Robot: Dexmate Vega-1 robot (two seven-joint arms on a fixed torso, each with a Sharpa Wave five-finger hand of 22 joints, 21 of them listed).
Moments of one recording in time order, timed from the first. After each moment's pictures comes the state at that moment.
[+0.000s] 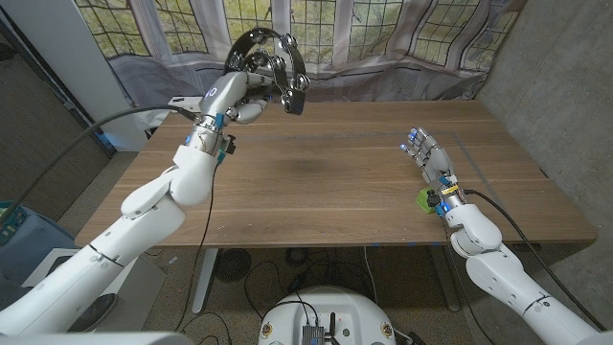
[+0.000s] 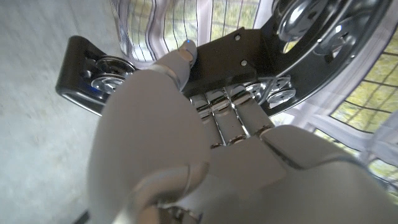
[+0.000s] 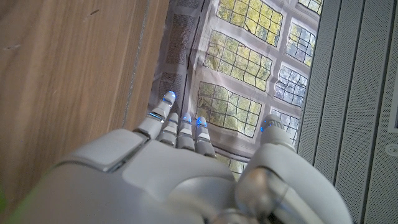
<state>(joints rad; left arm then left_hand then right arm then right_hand) 1.15 0.75 0.15 -2.07 0.47 -0.05 0.46 1.32 0.08 0.51 -0.19 0.21 1.03 0.02 0.21 0.21 1.00 -0.07 0.27 0.34 0.99 -0.09 0.20 0.19 0.87 -0.03 0.42 0.19 -1.22 -0.60 -0.24 -1.65 0.65 0.47 -0.03 0.30 0.10 0.27 -0.14 0.18 0.16 0.09 0.19 0.18 0.14 0.13 0.22 0.19 0.06 0.08 0.22 0.22 0.30 -0.01 0.20 0.17</state>
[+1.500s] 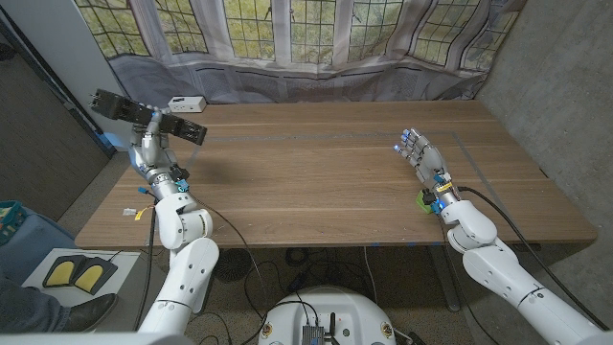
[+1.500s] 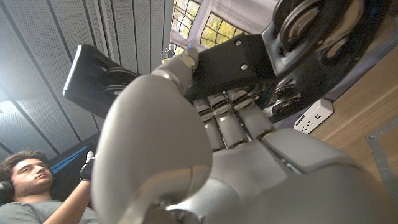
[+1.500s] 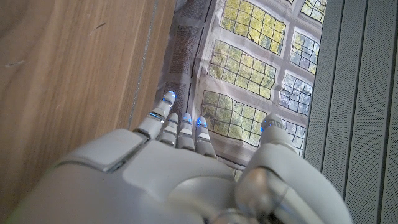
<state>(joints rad) 1.21 0.15 0.00 -1.77 -0.90 -0.78 0.28 1.32 0.08 0.51 -0.19 0.22 1.01 0.01 0.21 0.22 0.99 -0.08 0.27 0.37 1.00 -0.08 0.21 0.19 0.87 -0.04 0.43 0.18 -1.17 -0.60 -0.28 -1.62 0.66 0.44 -0.01 0.30 0.10 0.26 -0.13 0.18 0.16 0.09 0.19 0.18 0.14 0.13 0.22 0.19 0.06 0.08 0.21 0.22 0.30 -0.01 0.20 0.17</state>
